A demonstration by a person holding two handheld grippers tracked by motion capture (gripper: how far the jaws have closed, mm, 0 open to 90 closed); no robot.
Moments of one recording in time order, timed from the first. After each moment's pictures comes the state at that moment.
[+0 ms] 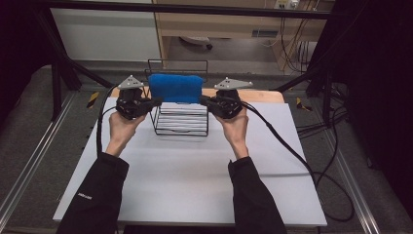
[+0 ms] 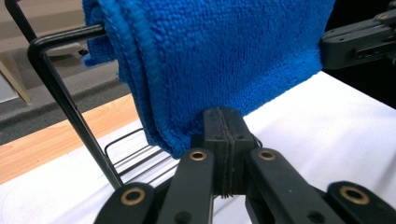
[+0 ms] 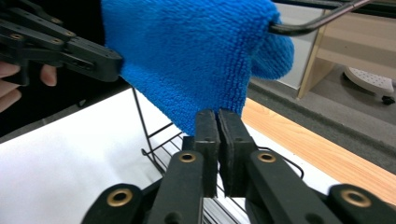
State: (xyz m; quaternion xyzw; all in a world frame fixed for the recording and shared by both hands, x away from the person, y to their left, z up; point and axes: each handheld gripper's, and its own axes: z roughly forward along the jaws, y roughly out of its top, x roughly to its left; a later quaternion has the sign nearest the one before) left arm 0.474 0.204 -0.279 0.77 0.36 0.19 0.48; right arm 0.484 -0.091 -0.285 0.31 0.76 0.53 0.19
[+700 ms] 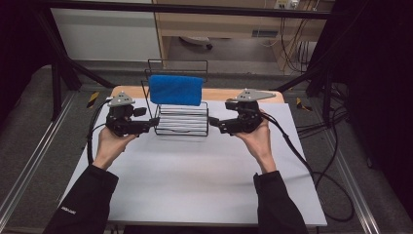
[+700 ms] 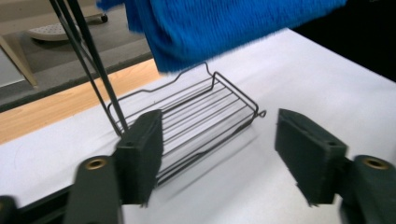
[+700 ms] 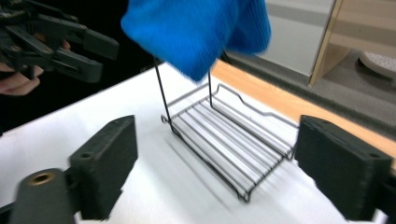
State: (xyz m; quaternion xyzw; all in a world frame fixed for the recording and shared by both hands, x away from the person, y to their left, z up) left arm 0.433 0.224 -0.301 0.78 0.37 0.20 0.46; right arm 0.444 -0.140 -0.287 0.31 0.78 0.52 0.15
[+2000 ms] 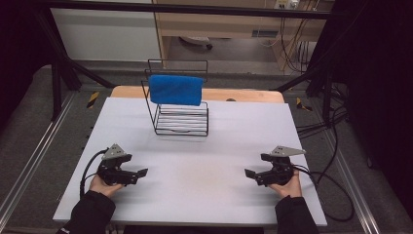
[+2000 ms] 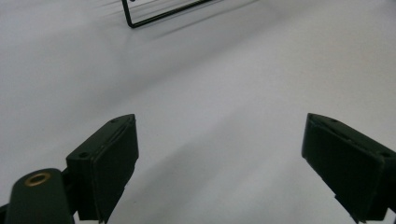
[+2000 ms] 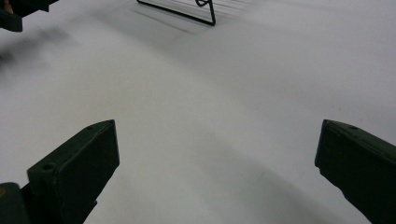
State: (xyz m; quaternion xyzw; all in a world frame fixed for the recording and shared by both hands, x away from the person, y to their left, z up) left arm 0.373 0.272 -0.428 0.81 0.39 0.14 0.40; right arm 0.377 -0.254 -0.434 0.39 0.78 0.47 0.10
